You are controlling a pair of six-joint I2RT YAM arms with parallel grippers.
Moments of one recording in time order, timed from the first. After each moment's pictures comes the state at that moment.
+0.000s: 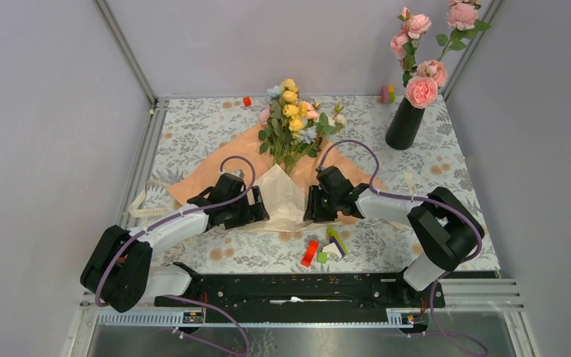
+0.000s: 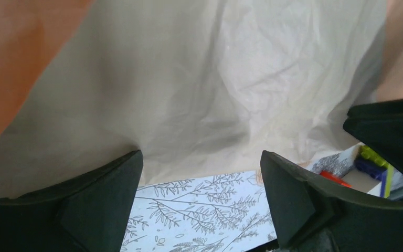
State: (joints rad) left arm -0.53 1.26 0.58 -0.28 0.11 -0.72; right arm 0.71 1.61 0.78 -0.16 -0.15 0.70
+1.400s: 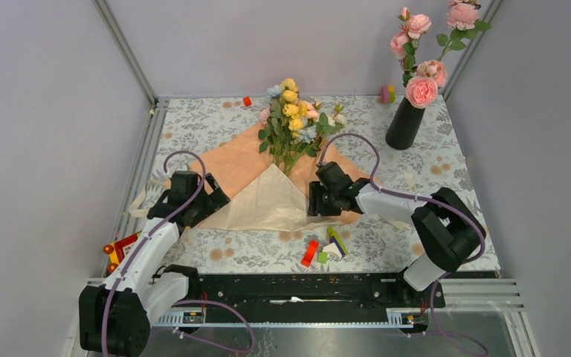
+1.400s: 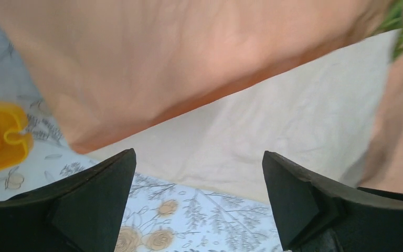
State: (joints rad) left arm -0.15 0.95 0.52 -0.49 -0.01 -0.73; right arm 0.71 1.61 0.84 -0.24 -0.04 0.64
